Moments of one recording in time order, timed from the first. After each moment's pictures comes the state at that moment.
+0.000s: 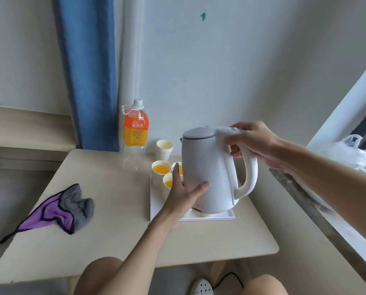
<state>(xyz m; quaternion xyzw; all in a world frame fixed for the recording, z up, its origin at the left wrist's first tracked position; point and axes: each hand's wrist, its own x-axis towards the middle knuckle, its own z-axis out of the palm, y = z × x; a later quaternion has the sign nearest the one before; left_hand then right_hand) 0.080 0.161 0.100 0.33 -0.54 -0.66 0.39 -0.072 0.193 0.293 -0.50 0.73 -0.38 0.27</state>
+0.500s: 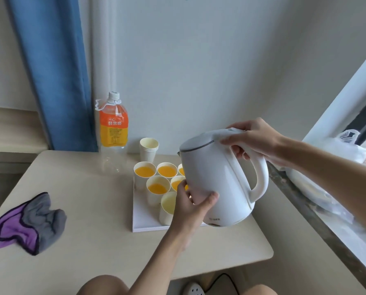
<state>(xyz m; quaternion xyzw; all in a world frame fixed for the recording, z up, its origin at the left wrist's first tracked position) 0.012 0.166 0.072 0.31 -0.47 -0.70 0.43 -0.121 0.171 0.284 -0.55 0.73 -0.31 0.25</state>
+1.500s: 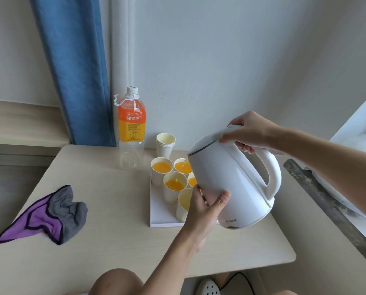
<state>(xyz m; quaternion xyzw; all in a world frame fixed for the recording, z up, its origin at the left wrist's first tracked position) 0.016 0.159 0.053 0.29 -0.44 -0.74 0.42 -0.096 0.125 0.266 -0.59 0.76 -0.21 0.20</state>
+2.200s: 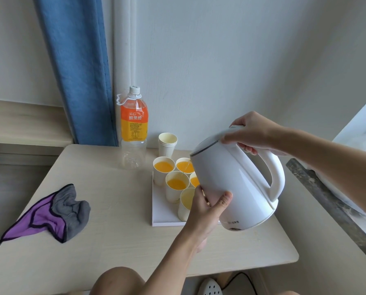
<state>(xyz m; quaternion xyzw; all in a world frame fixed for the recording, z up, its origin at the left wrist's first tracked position) 0.018 0.160 0.051 0.29 -0.44 -0.75 0.40 -0.095 0.127 0.264 -0.59 0.76 -0.20 0.19</state>
